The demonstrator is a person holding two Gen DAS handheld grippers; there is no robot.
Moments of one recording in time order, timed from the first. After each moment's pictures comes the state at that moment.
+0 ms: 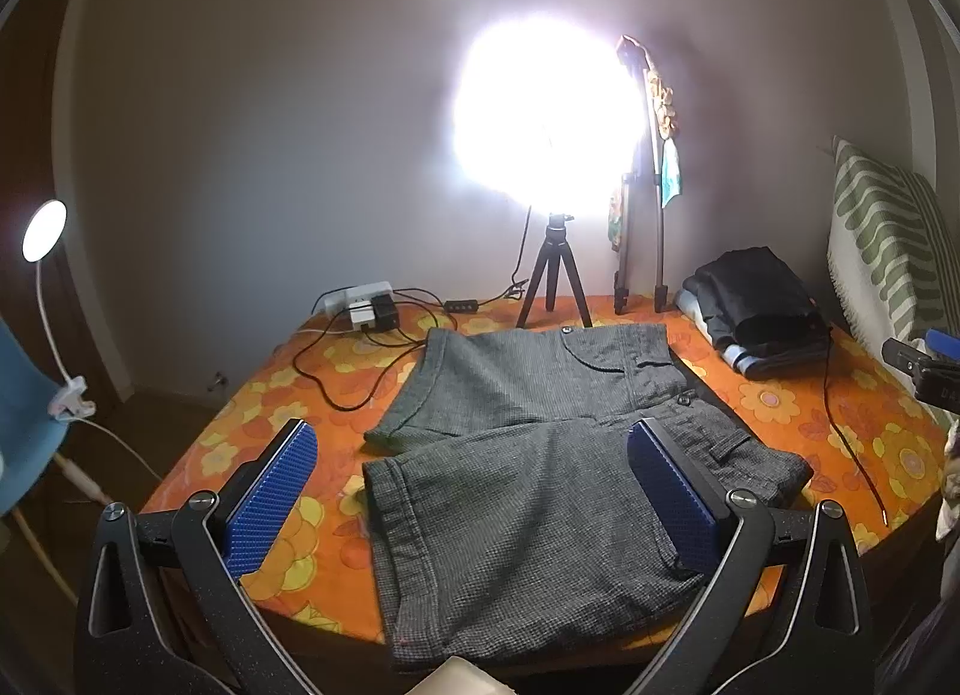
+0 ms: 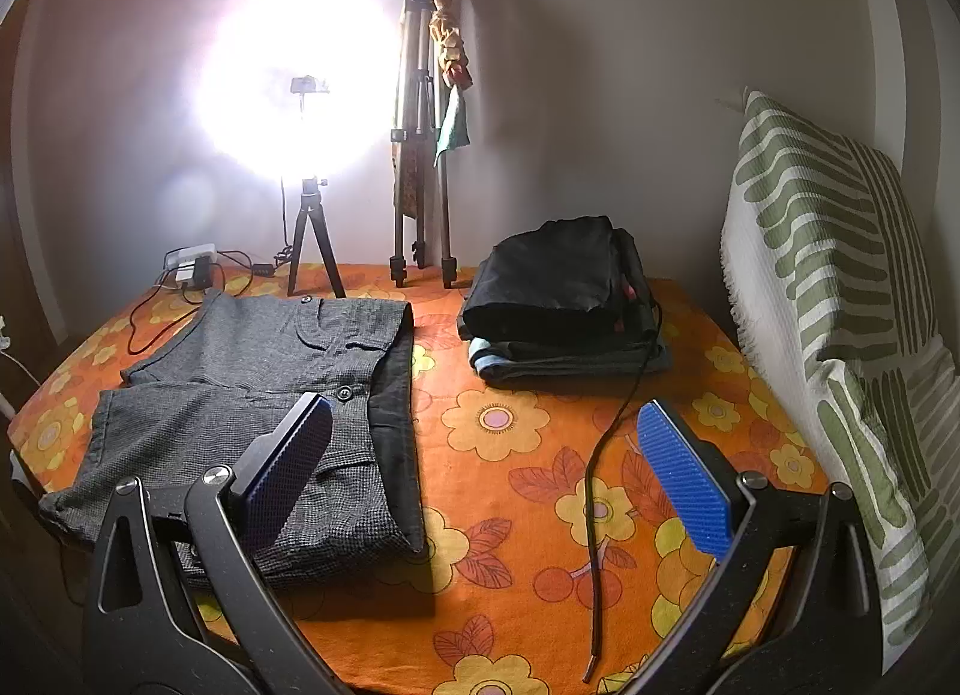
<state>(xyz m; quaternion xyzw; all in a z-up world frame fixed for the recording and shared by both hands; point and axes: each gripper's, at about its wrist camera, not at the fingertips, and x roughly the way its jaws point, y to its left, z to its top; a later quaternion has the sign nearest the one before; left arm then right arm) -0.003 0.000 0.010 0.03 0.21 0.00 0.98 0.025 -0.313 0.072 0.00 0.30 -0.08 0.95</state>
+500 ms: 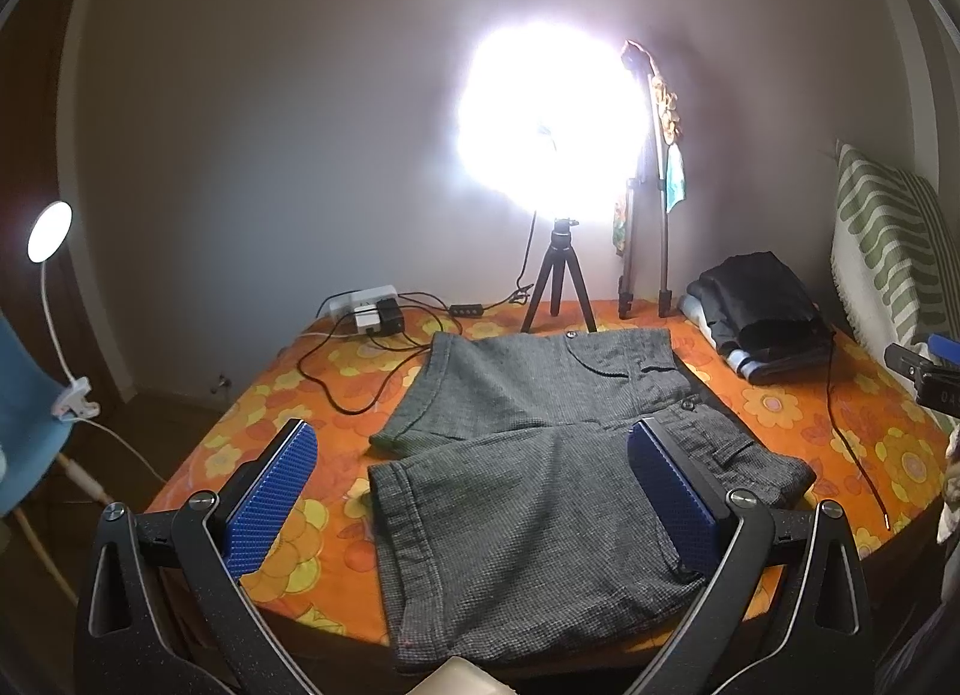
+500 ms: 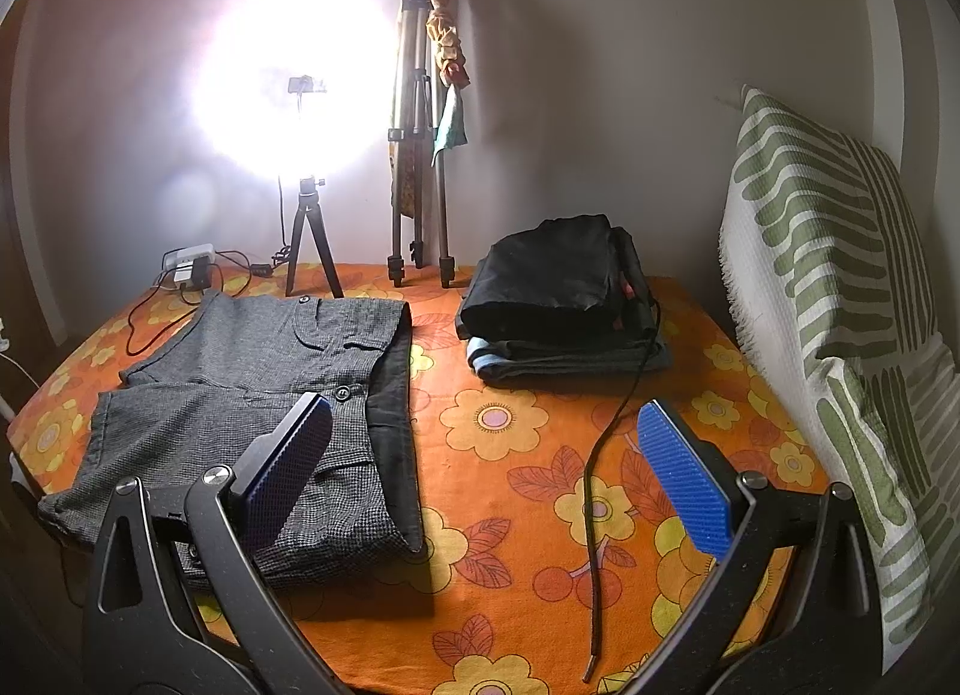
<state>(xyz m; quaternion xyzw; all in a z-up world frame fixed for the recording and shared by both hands) -0.005 -0.002 0.013 0.04 0.21 0.00 0.98 0.025 -0.314 0.072 0.00 0.30 -0.07 0.95</state>
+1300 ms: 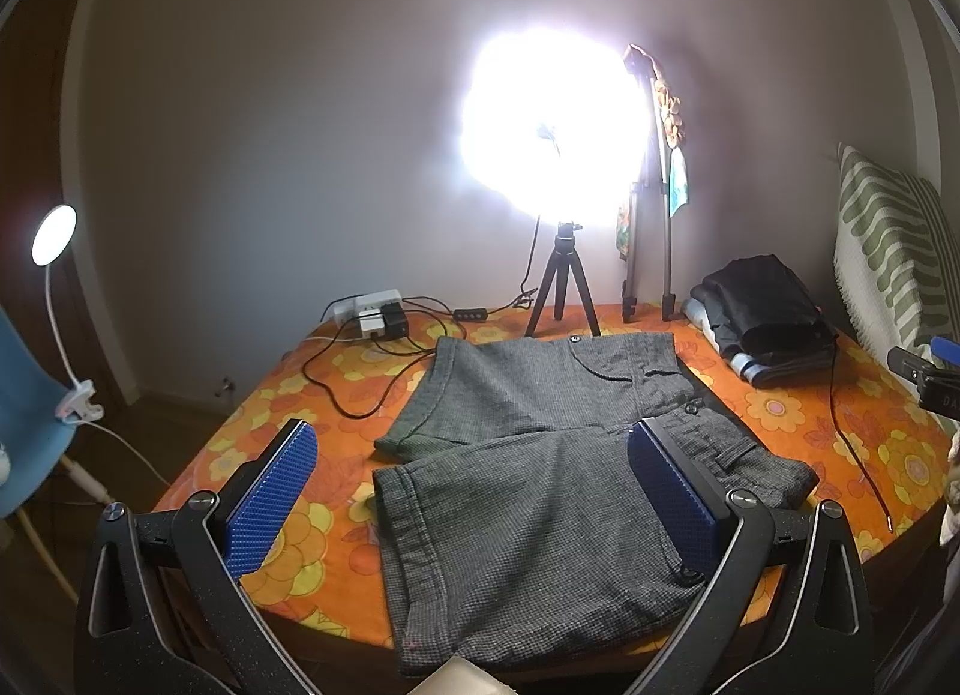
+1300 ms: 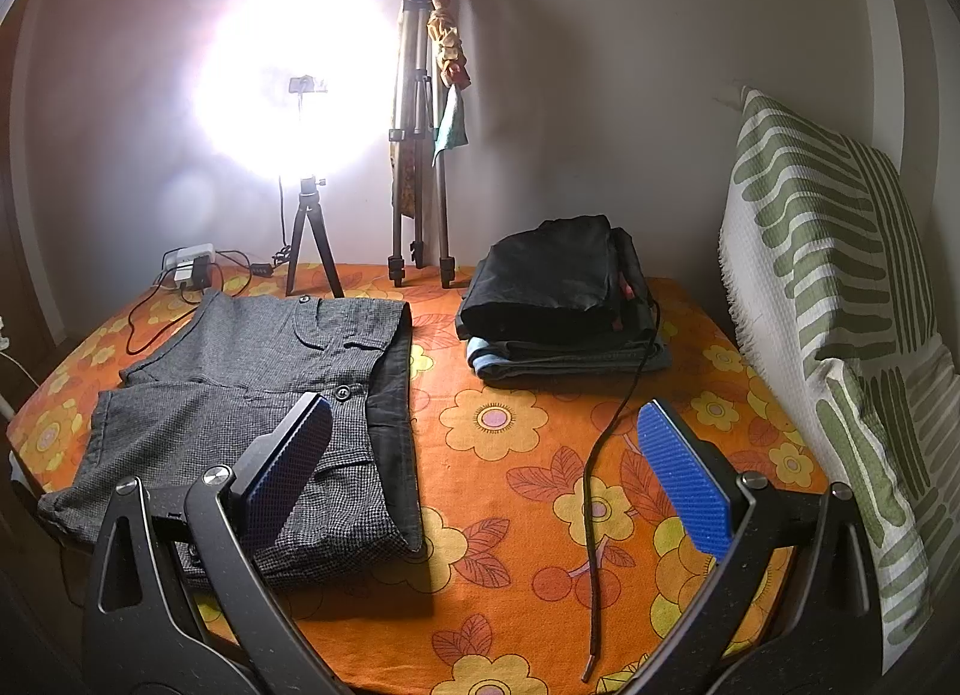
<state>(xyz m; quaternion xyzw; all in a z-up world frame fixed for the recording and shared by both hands) -0.005 0.001 0.016 0.04 0.21 0.00 0.98 0.025 -0.315 0.073 0.00 0.30 -0.07 0.95</state>
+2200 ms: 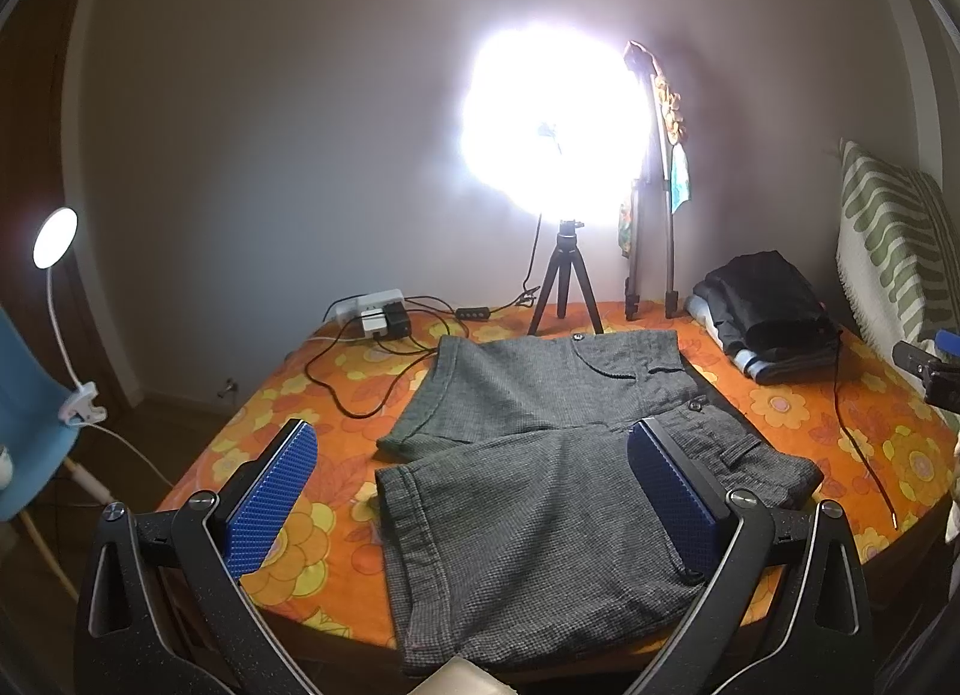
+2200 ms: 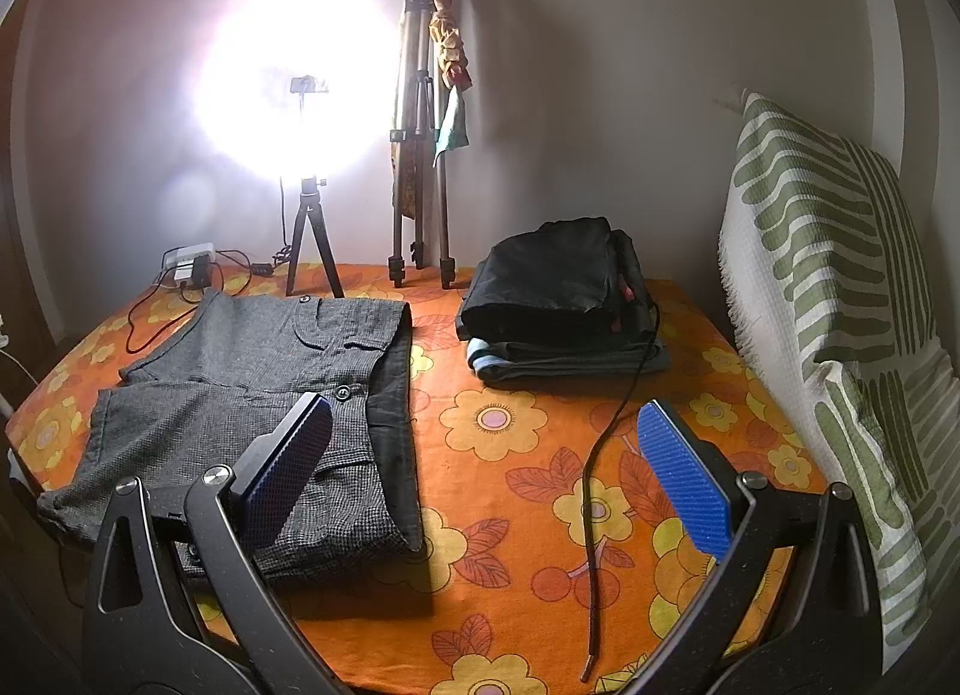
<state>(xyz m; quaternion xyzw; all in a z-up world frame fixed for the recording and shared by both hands) -0.004 -0.001 0.015 0.04 0.21 0.01 0.98 0.024 -0.316 0.074 0.00 0.29 -0.07 0.95</state>
